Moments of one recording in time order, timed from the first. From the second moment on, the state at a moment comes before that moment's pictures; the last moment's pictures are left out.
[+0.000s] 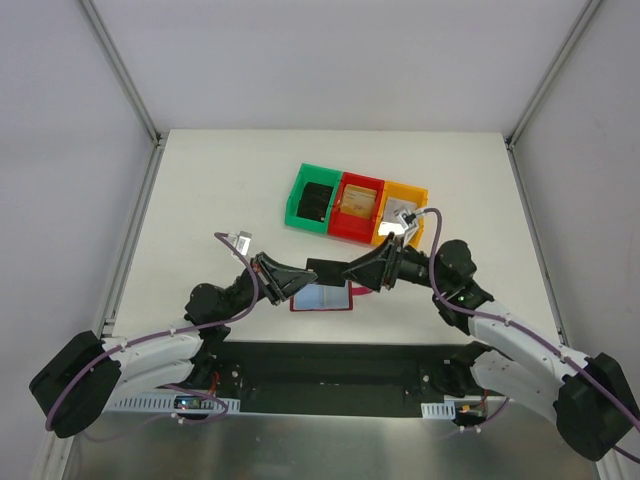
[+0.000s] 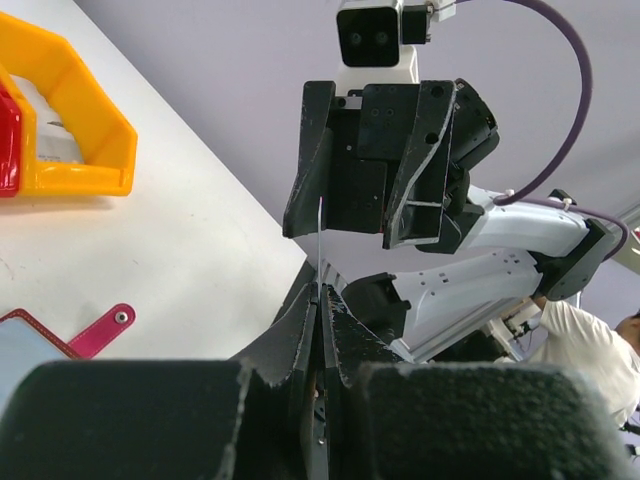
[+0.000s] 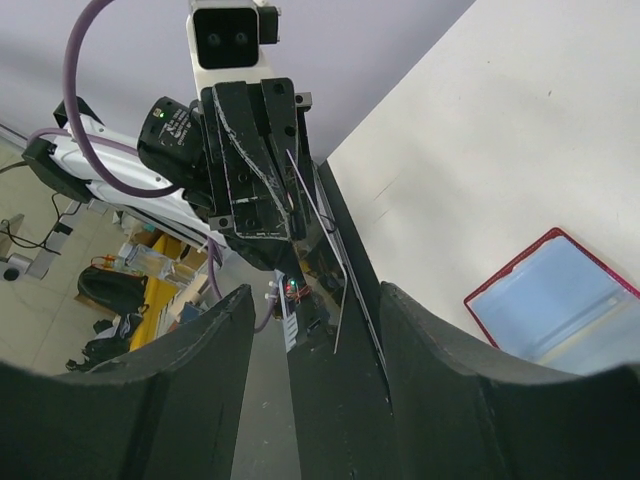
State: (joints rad) left arm -0.76 0.92 0.08 1.13 0.30 -0.97; right arm 0.63 0.92 0.41 0.56 -0.70 0.83
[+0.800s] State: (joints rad) left arm -0.73 0.82 0.13 1.01 0.34 -0.95; right arm 0.69 0.99 0.43 0.56 -0.72 0.80
